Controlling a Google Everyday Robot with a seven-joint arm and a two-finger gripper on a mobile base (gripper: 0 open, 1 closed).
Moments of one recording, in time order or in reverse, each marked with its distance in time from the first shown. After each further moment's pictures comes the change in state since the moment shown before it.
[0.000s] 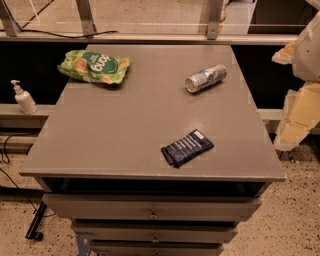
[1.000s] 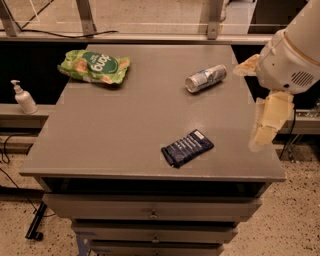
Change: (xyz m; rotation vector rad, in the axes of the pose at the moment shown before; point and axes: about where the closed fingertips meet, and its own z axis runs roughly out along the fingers) arm -0.036 -0.002 0.048 -0.125 -0.154 -0.153
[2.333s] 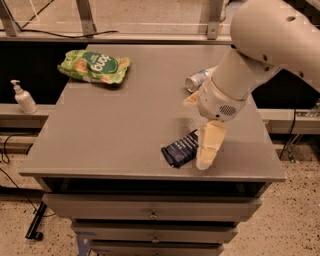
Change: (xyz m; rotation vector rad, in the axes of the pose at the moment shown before) arm -0.055 0.003 0.124 -0.163 -0.078 -0.087
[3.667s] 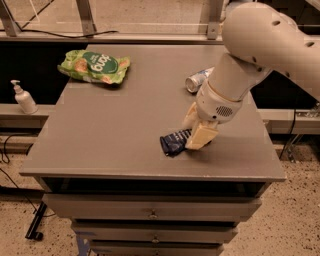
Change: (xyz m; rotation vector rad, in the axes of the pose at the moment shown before) arm 0.010 0.001 0.013 -0.066 0.044 0.063
